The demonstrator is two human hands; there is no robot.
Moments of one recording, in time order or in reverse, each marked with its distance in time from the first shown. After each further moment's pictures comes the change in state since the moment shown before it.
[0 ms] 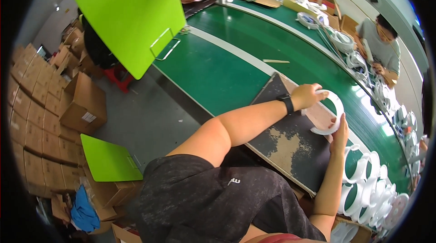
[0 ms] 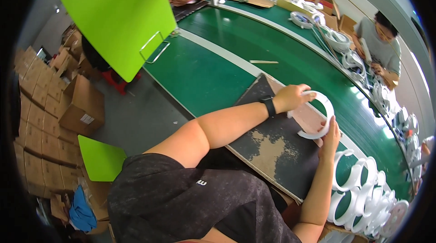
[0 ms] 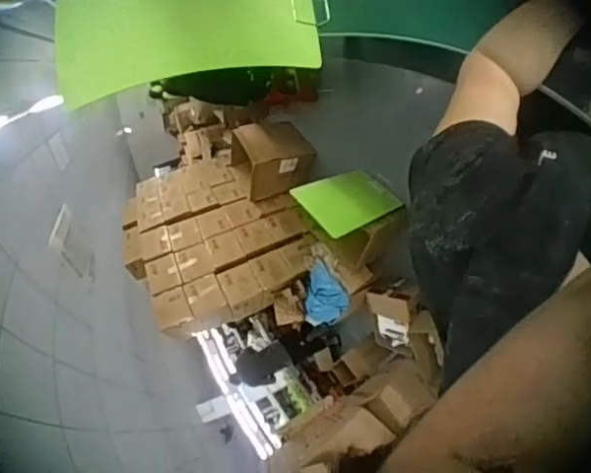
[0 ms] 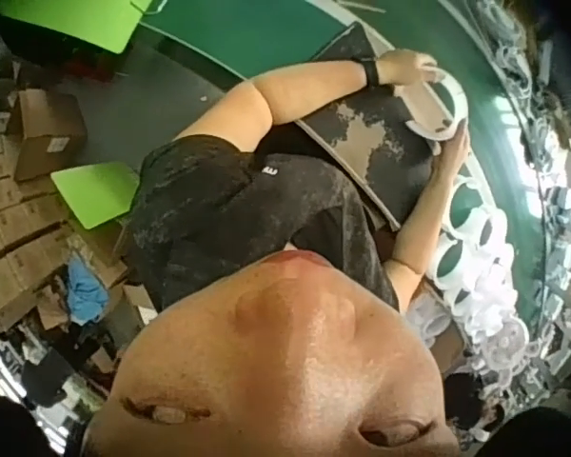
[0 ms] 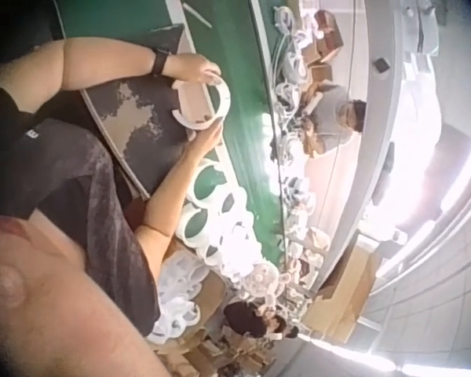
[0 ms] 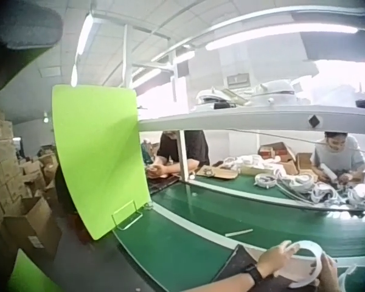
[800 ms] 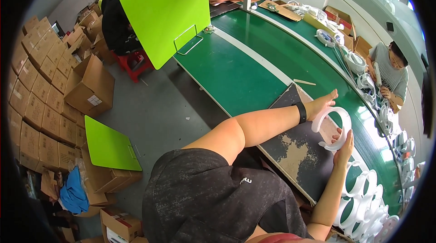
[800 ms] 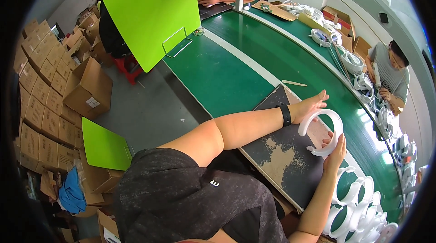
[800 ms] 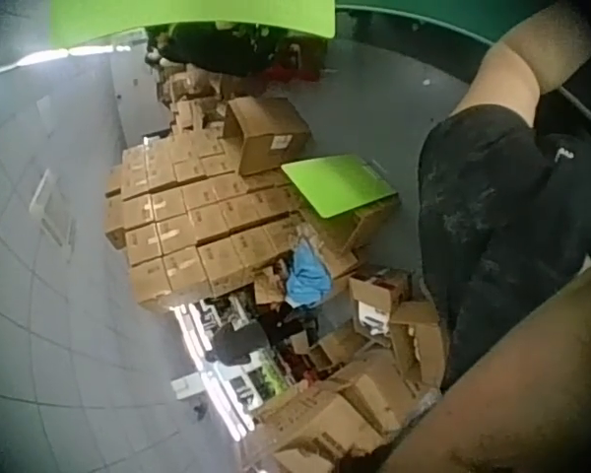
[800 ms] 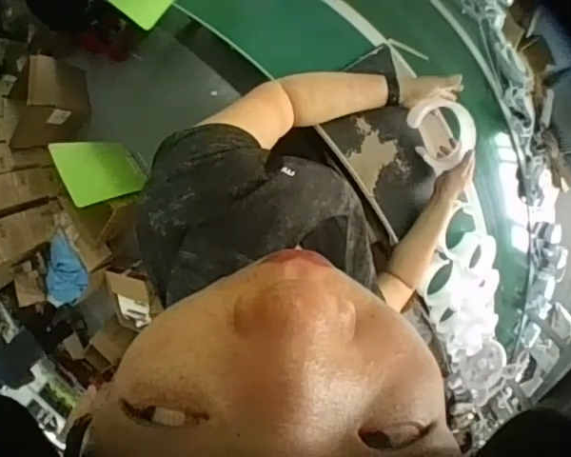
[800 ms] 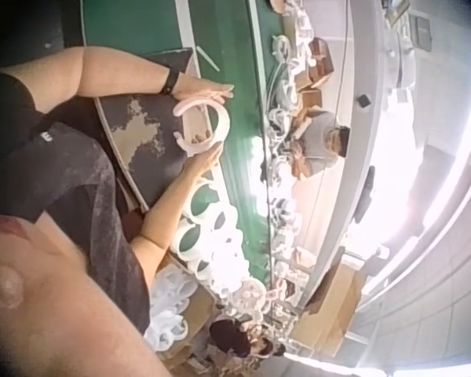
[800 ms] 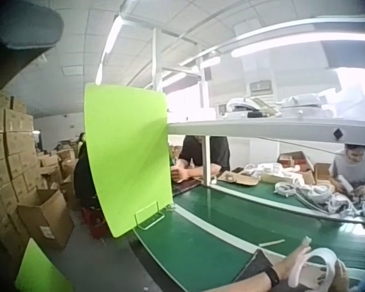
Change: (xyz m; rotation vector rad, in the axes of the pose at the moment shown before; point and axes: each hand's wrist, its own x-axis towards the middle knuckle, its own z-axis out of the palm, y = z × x) left_hand 0.007 0.007 -0.012 -0.979 -0.476 -0.327; right_hand -0.008 -0.009 0.012 0.104 -0.073 -0.114
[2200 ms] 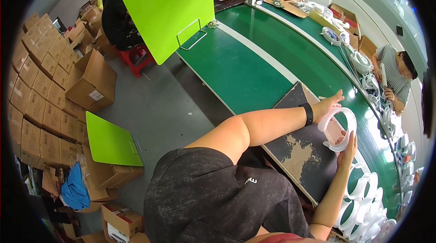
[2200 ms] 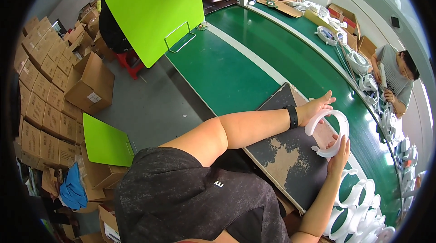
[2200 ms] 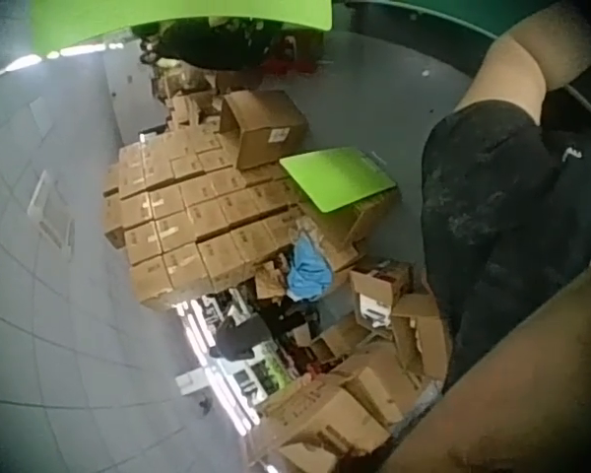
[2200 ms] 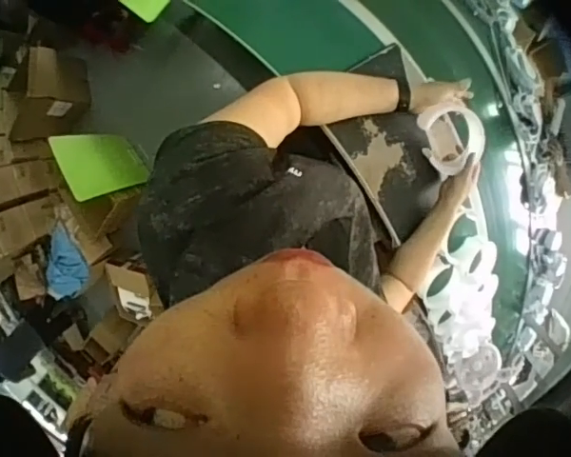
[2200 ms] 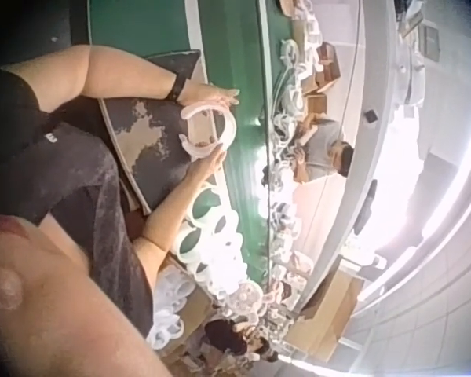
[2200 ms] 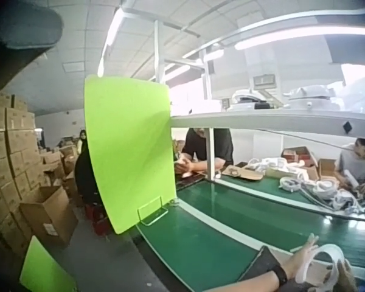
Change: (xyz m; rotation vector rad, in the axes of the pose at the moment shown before) left_hand 0.006 -0.011 -0.002 -0.008 0.072 0.013; right_hand 0.001 0.005 0.002 0.006 -0.012 0.012
